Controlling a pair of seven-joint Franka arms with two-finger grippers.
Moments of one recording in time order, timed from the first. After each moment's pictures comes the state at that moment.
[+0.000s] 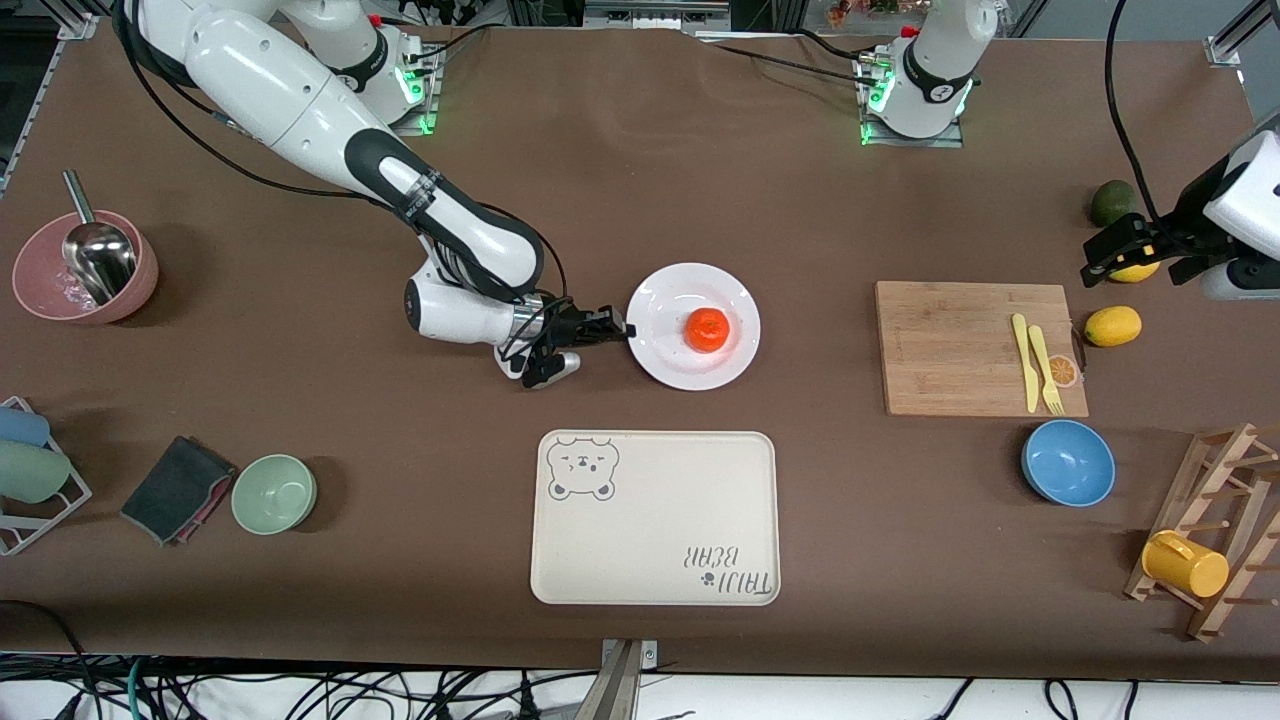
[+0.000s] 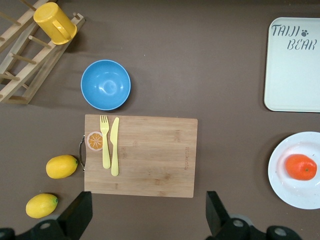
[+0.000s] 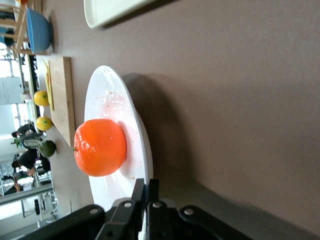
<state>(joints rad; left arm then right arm) 0.10 0.02 -0.11 -1.62 0.01 1.66 -0.06 0.02 0.85 0.66 -1.84 1.01 2.68 -0.56</state>
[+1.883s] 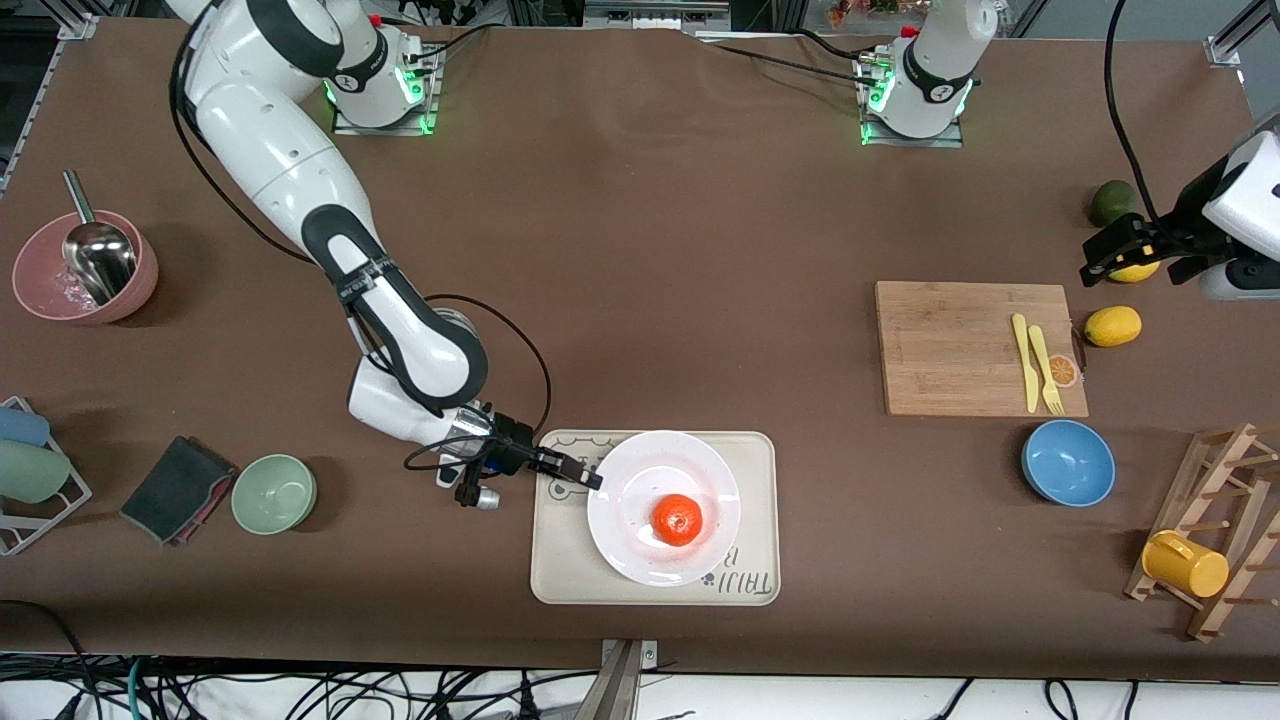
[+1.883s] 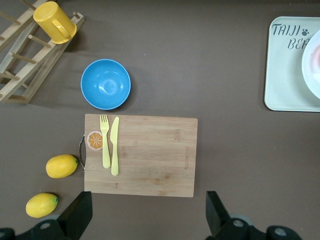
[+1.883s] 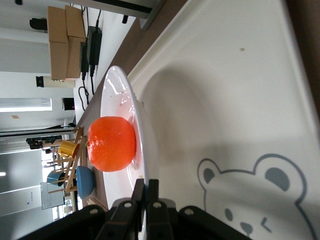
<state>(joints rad) 0.10 0.02 -0.11 -1.62 0.01 1.66 -0.06 0.14 1.12 0.48 -1.23 1.09 2.69 -0.39</state>
